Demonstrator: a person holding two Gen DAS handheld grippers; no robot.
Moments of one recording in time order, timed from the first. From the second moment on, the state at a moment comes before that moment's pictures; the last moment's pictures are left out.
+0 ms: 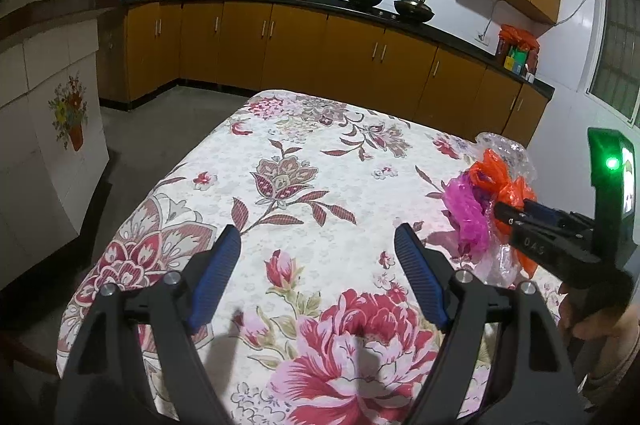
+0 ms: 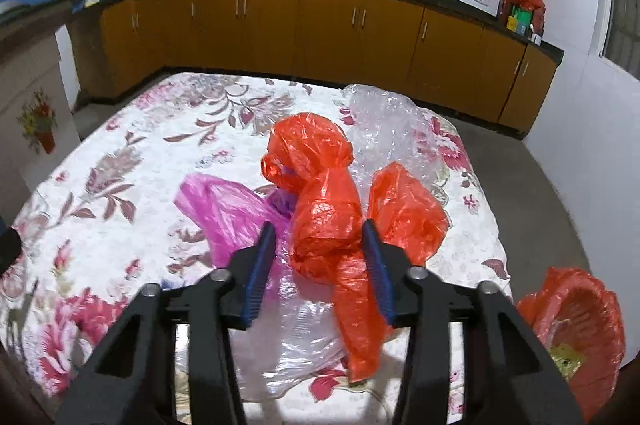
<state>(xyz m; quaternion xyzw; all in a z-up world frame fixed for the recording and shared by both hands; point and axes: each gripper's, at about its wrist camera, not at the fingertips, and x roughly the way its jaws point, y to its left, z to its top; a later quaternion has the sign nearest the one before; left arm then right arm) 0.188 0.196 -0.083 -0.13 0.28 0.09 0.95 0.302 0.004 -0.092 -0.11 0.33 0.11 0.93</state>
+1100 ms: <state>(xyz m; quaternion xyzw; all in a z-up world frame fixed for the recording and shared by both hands) 0.253 0.076 -0.100 -0.09 0.36 -0.07 0.93 0.231 -0.117 -0.056 0.01 0.30 0.08 0.95</state>
